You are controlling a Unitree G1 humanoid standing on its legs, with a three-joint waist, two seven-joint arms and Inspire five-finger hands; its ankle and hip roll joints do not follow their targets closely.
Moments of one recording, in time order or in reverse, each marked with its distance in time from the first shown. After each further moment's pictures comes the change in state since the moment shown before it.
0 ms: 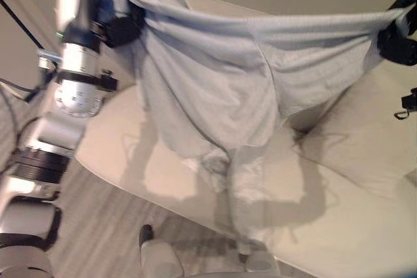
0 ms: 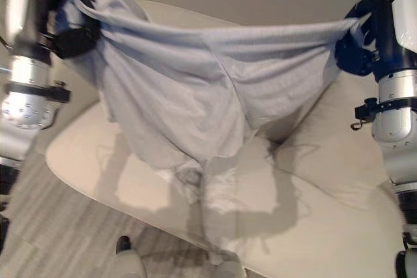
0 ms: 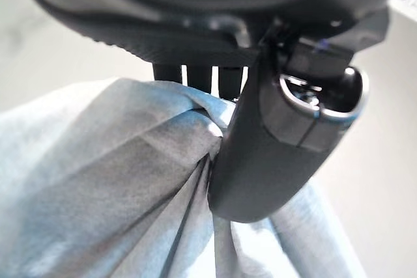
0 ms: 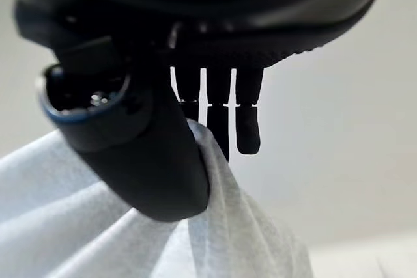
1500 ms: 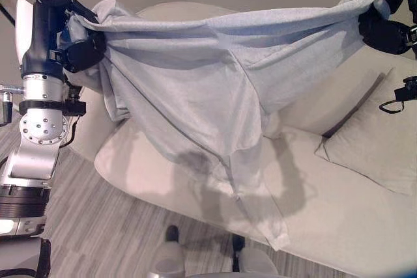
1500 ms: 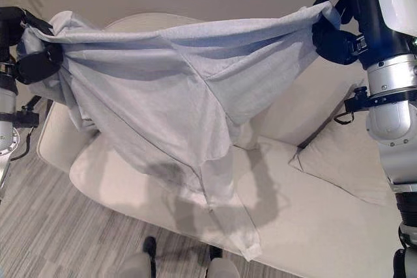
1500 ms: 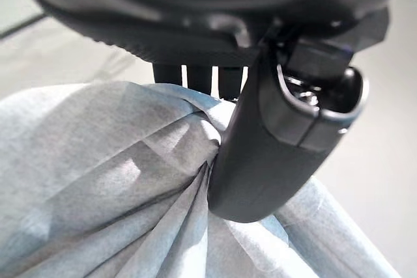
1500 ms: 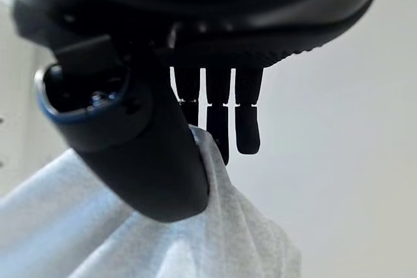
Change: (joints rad) left arm 0.345 0.000 0.354 -0.116 -0.016 0.076 -0.085; right arm -0.063 -0.016 -0.086 -0.189 -0.028 -0.075 0.075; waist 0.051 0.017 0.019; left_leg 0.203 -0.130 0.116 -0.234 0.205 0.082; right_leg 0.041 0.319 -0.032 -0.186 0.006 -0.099
